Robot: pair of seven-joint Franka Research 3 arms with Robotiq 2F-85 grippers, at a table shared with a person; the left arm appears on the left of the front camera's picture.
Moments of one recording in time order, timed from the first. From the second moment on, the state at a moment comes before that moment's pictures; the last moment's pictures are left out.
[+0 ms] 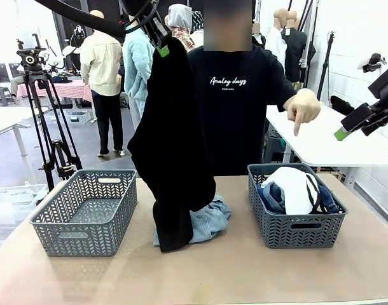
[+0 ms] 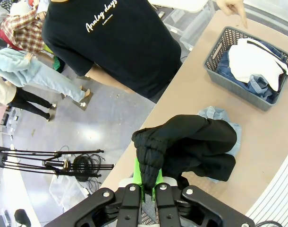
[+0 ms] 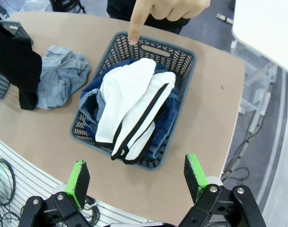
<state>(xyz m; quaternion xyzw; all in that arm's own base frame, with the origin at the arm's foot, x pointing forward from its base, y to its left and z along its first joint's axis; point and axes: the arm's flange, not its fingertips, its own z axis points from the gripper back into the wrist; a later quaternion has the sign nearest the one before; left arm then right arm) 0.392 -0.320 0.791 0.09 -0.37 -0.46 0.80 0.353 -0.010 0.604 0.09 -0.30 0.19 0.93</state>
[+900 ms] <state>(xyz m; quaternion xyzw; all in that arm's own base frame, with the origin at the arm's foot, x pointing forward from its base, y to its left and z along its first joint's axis) 0.392 -0.320 0.792 0.09 -0.37 -0.46 0.80 0.297 -0.080 0.647 0.14 -0.29 0.17 0.93</state>
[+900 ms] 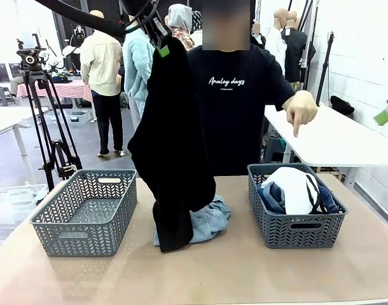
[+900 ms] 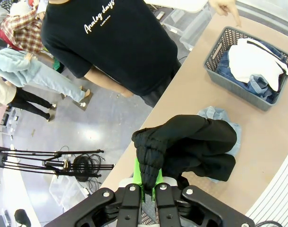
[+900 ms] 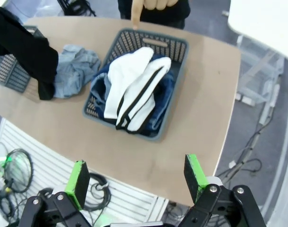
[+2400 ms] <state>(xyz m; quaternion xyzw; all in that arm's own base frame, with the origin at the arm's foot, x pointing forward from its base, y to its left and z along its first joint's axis) 0.390 -0.455 0.882 -0.04 -0.51 -0.51 0.69 0.295 -0.090 0.642 0.15 -0.29 0.17 0.93</state>
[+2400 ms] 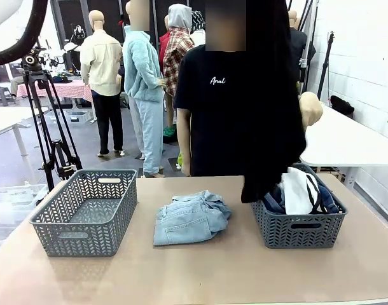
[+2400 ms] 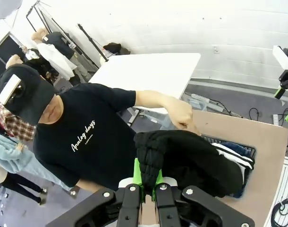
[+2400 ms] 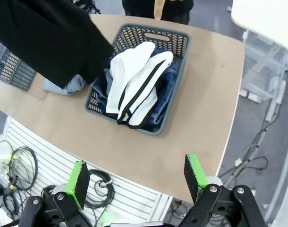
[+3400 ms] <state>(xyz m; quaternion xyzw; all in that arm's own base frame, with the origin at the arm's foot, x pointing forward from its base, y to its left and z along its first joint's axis) 0.427 -0.493 0.884 -0.17 -0.63 -0.46 0.60 0.295 -0.090 0.642 0.15 -0.29 0.17 0.93</state>
